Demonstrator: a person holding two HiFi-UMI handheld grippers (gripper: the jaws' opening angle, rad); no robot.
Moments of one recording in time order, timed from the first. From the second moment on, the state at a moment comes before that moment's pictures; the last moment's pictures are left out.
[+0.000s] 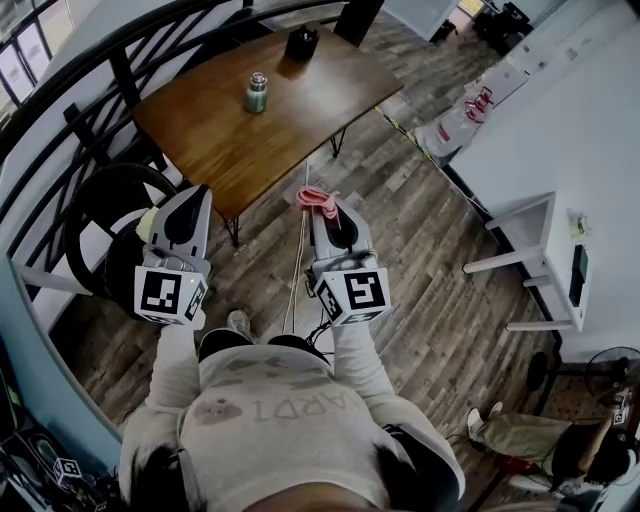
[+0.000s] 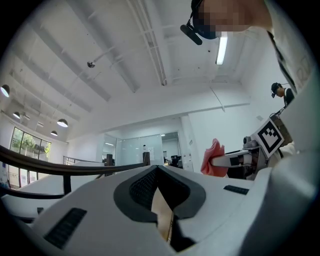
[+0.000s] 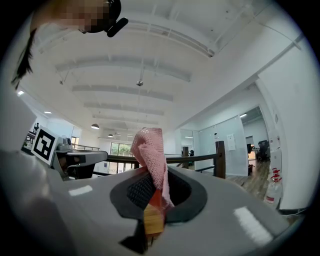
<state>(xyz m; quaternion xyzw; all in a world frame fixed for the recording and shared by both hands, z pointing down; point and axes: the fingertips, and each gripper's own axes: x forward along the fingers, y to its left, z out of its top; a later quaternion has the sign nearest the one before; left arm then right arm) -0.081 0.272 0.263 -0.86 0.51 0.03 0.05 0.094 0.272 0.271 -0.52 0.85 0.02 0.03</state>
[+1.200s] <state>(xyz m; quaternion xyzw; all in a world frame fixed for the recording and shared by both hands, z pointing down) -0.120 0.114 0.275 -0.87 0.49 0.04 0.04 0.052 0.123 0.284 -0.54 0.84 0.01 0.03</state>
